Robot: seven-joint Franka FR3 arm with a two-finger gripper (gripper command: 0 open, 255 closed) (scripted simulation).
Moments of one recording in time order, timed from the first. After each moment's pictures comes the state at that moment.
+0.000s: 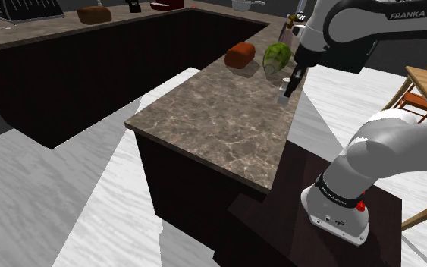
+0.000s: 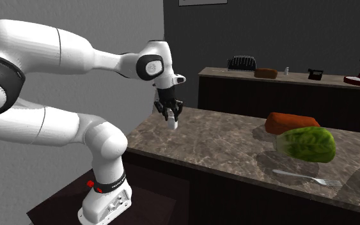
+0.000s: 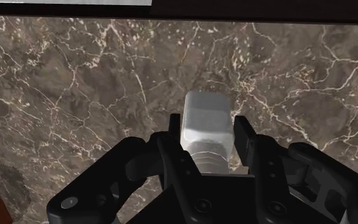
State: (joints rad) arm -0.17 -0.93 -0.17 -2.78 -0.21 1.97 -0.41
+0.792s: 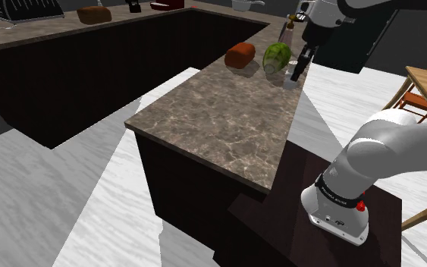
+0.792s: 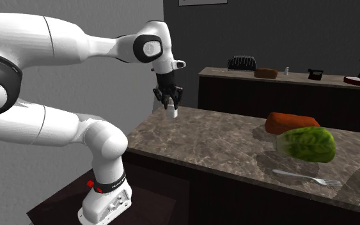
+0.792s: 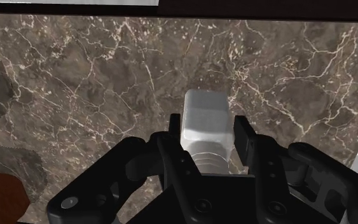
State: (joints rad) arm -0.16 -0.94 -0.15 -2.62 -0.18 1.81 -0.42
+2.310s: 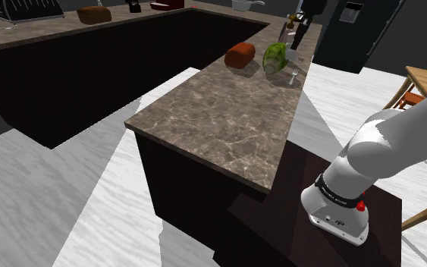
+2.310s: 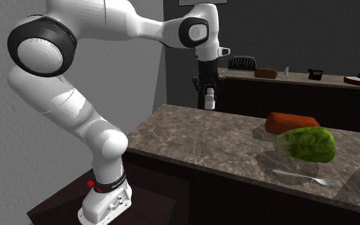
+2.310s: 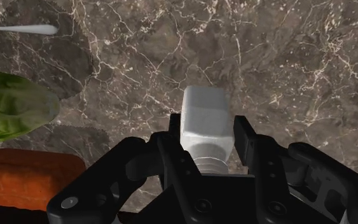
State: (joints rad) arm -0.15 -0.48 -0.39 -2.17 -0.21 1.86 -0.67
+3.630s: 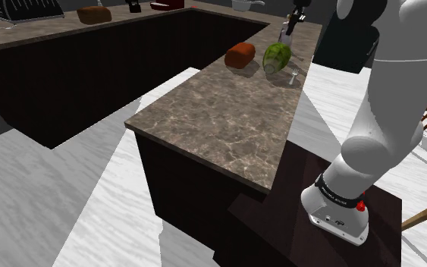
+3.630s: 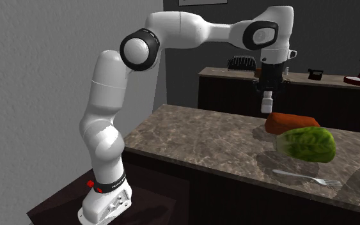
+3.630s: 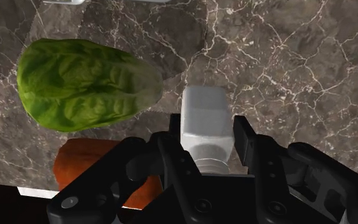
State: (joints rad) arm -0.31 0.36 -0.64 -1.33 0.25 1.76 -1.13
